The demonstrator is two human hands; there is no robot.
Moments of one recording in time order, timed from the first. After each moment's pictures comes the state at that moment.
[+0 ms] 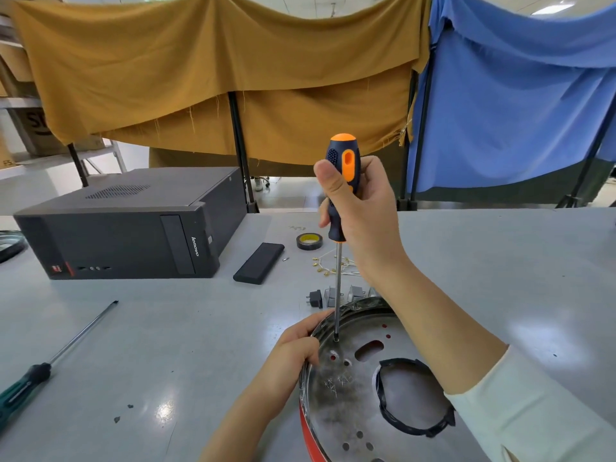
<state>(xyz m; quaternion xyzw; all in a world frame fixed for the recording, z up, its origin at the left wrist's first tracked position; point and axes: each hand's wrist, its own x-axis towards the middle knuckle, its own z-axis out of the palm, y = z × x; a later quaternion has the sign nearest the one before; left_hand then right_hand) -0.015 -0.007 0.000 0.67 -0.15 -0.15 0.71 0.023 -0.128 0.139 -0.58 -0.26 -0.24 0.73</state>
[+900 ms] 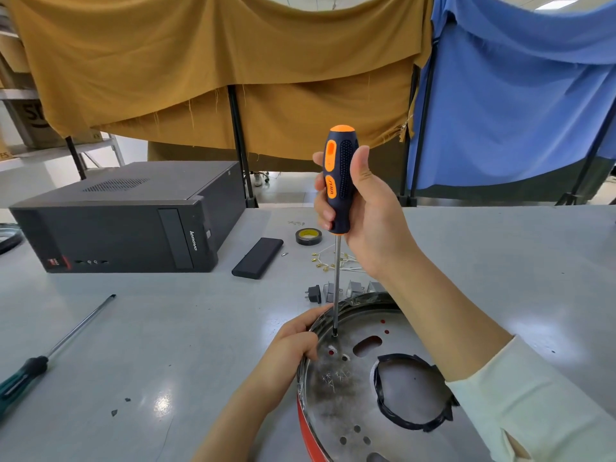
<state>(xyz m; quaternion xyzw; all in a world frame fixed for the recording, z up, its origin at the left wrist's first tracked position) -0.014 -0.006 0.001 0.67 -0.14 -0.15 0.72 0.025 -0.136 0.140 -0.50 -0.31 -0.04 0.81</state>
